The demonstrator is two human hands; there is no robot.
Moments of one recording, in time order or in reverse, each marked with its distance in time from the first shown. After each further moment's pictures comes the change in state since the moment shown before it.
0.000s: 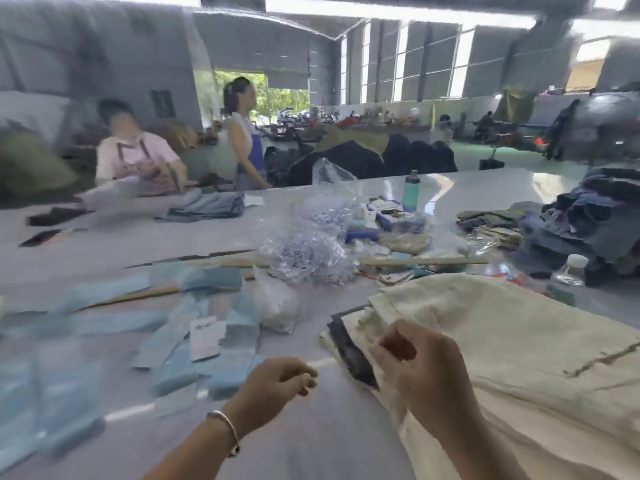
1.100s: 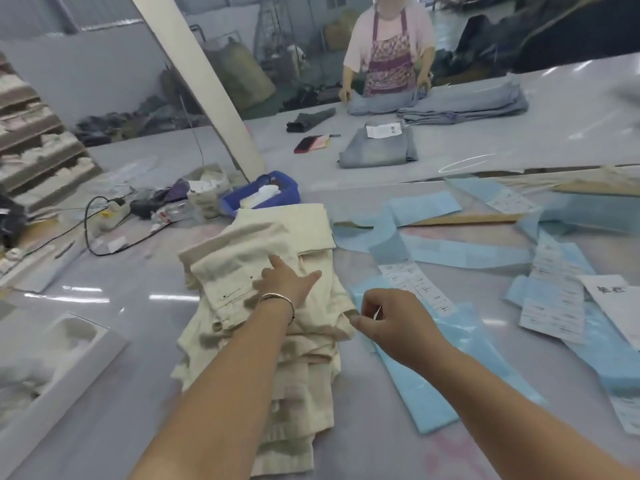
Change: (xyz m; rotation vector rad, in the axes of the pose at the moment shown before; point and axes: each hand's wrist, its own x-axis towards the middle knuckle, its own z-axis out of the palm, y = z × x) left_hand -0.126 -0.388 -0.588 0.472 0.626 -0.973; right_hand -0.027 -0.415 0.597 0.212 -0.784 -0.176
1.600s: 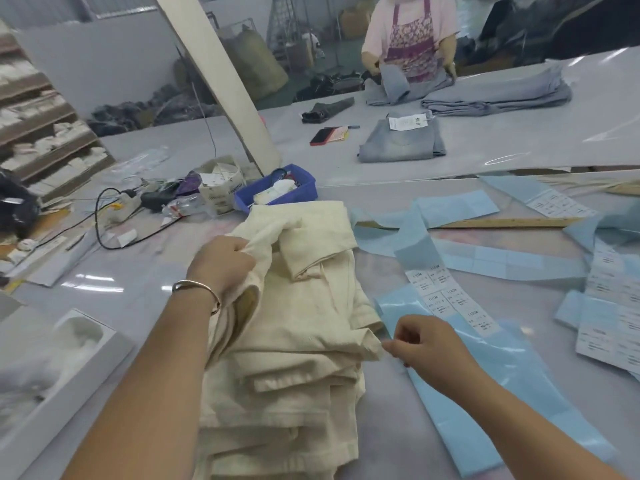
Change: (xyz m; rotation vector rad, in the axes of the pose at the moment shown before) left_hand 0.051 -0.059 -0.111 0.024 0.114 0.221; right_hand 0.027 0.032 0.031 0.161 -0.085 0.179
